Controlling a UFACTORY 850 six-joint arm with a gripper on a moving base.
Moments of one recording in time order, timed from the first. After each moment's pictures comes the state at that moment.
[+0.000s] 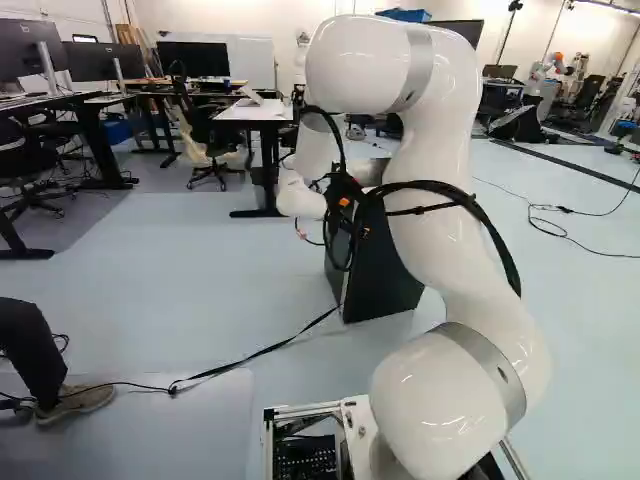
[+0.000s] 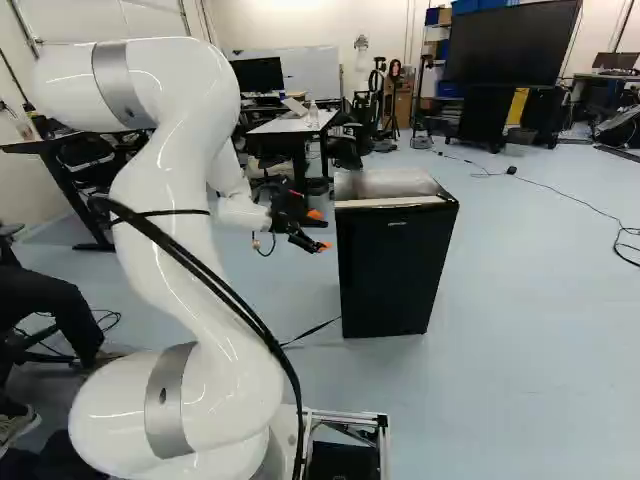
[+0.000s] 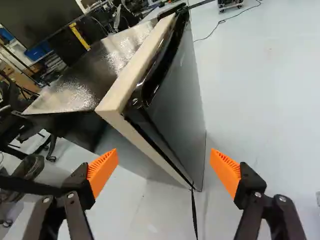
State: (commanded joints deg) arm 17.3 -34.6 -55.1 85.8 57.5 0.0
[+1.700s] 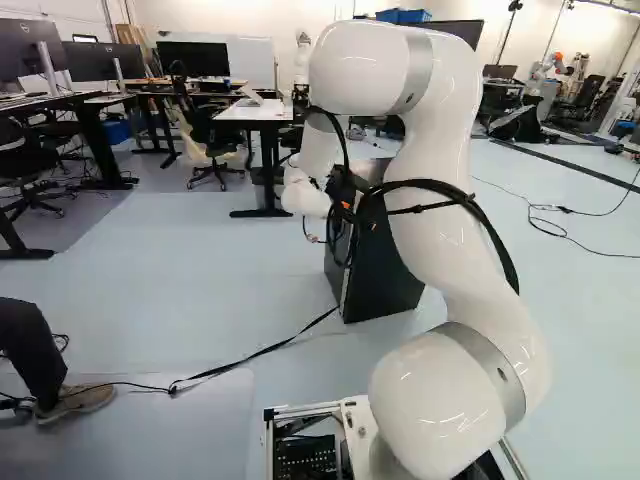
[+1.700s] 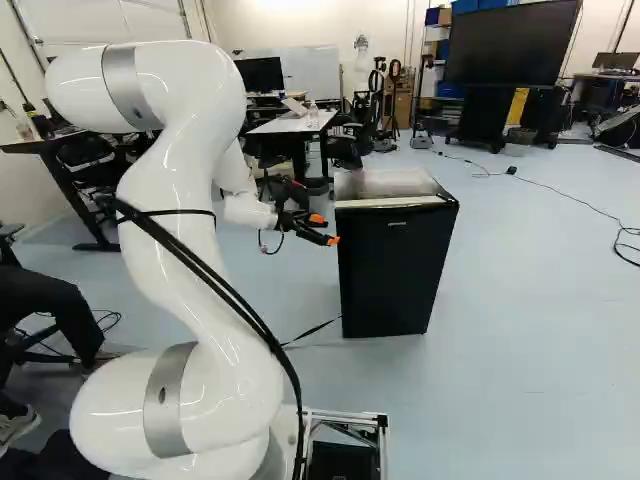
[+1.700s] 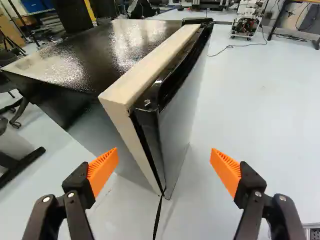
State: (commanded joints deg) arm 16.2 -35.0 -55.8 85.8 57.5 -19.9
